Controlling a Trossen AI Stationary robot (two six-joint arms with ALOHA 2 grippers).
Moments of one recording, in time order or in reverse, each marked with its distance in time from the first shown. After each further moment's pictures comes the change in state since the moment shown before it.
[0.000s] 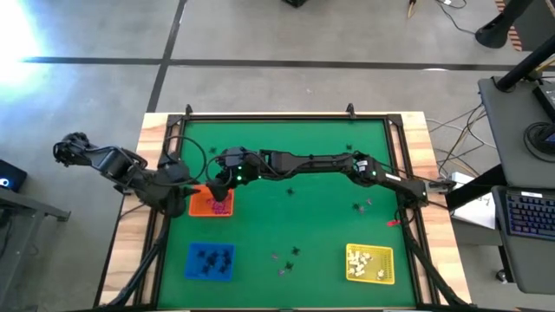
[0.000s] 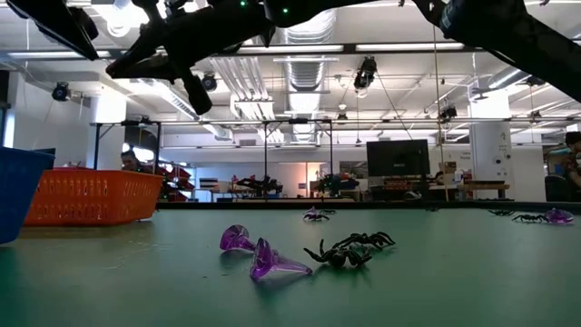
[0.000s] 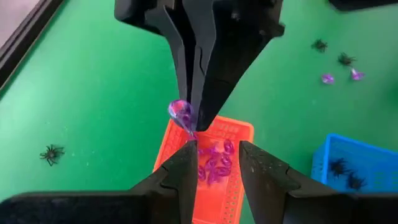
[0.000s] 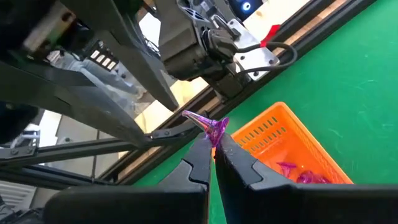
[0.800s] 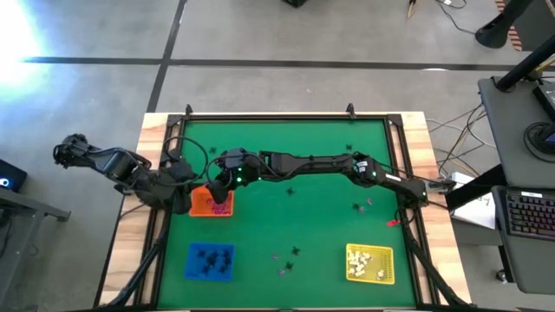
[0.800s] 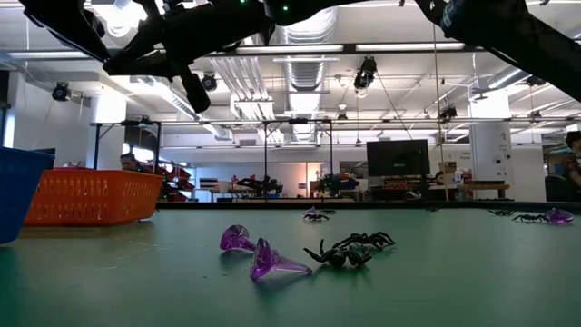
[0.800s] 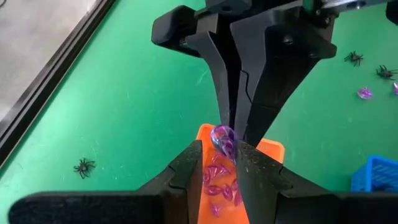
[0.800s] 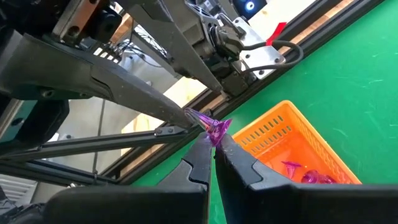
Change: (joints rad) left arm 0.034 0.009 -0.031 0.047 -0.106 0.060; right arm 0.009 0.000 0.000 0.003 -0.004 -0.010
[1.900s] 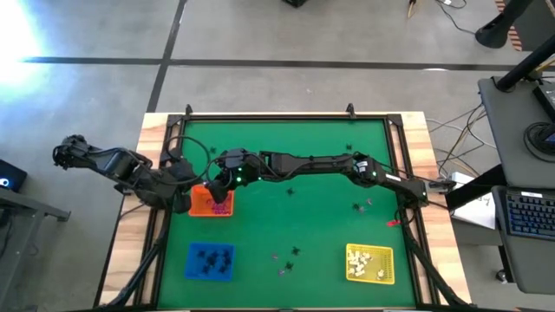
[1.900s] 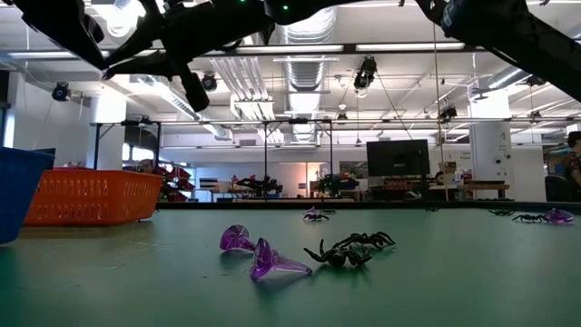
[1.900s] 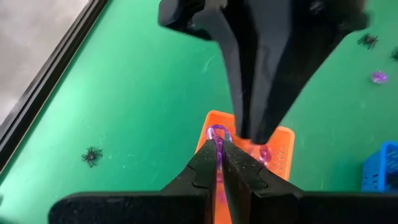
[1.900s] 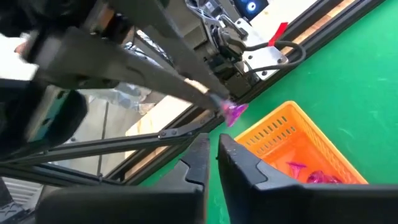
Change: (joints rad) left arm 0.024 0.004 -0.001 -0.040 0.024 0.017; right arm 0.001 -0.002 -0.001 0.011 -0.001 0.021
